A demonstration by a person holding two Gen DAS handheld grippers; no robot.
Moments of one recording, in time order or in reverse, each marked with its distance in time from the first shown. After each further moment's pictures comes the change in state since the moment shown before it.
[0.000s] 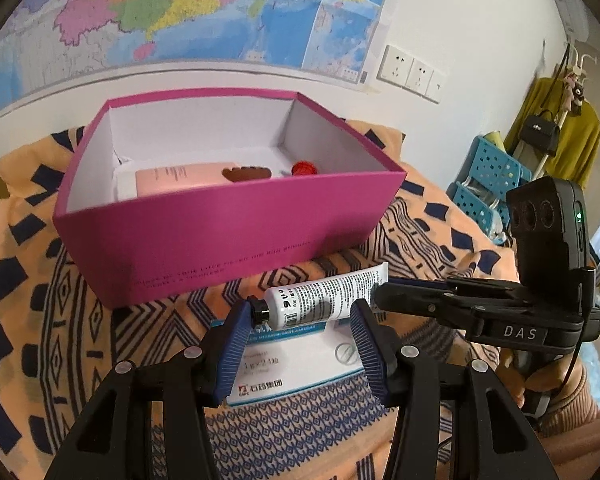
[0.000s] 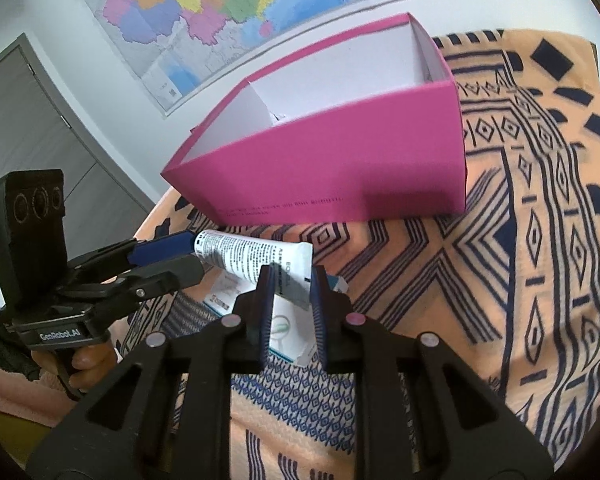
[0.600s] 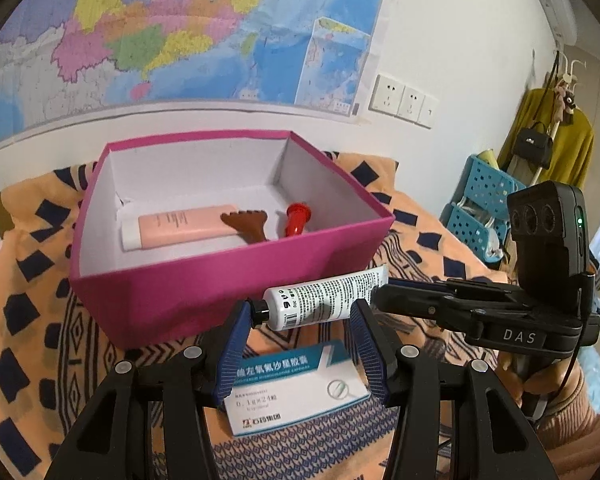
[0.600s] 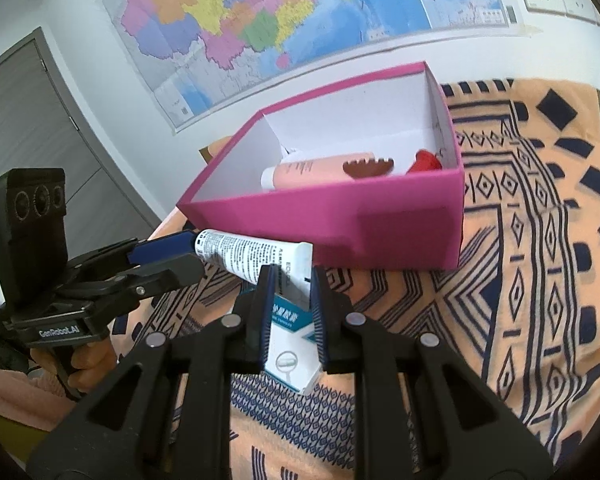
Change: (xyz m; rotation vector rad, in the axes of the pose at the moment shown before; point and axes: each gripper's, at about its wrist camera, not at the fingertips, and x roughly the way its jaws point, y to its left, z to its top) left arm -0.017 -0.007 0.024 0.024 -0.085 0.002; right arm -0.019 0.013 0.023 -0.068 -0.075 -0.006
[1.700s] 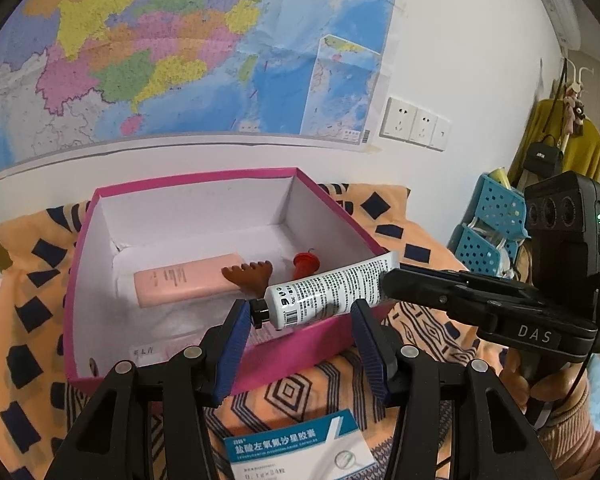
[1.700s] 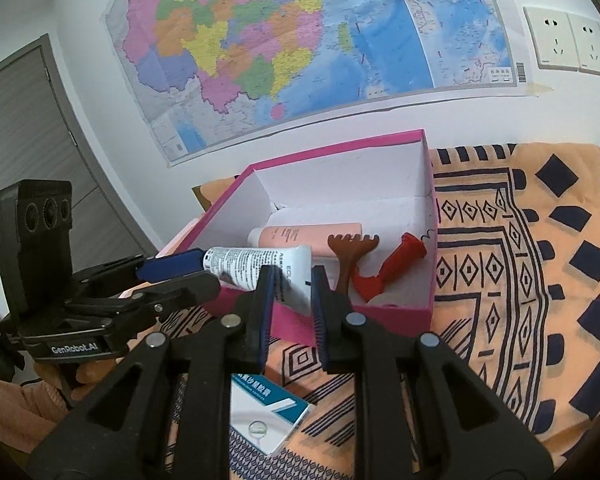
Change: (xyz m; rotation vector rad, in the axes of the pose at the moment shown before) left arm 0.026 -0.002 0.048 0.010 -0.046 0.035; right arm -0.002 -0.016 0.058 -0.055 -0.095 -0.019
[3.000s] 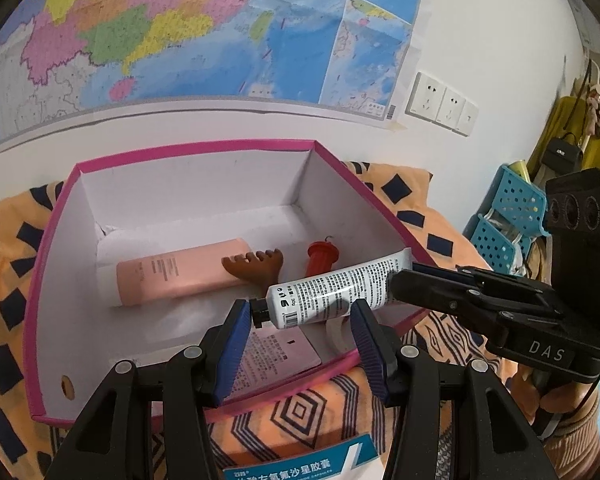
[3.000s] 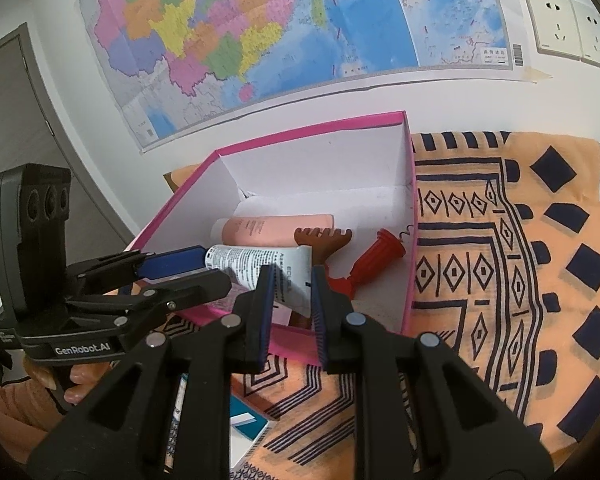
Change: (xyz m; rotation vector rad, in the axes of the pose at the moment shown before) left arm 0.048 0.012 0.009 -0.045 0.091 0.018; right arm 0.031 -0.022 0.008 0.006 0.070 -0.073
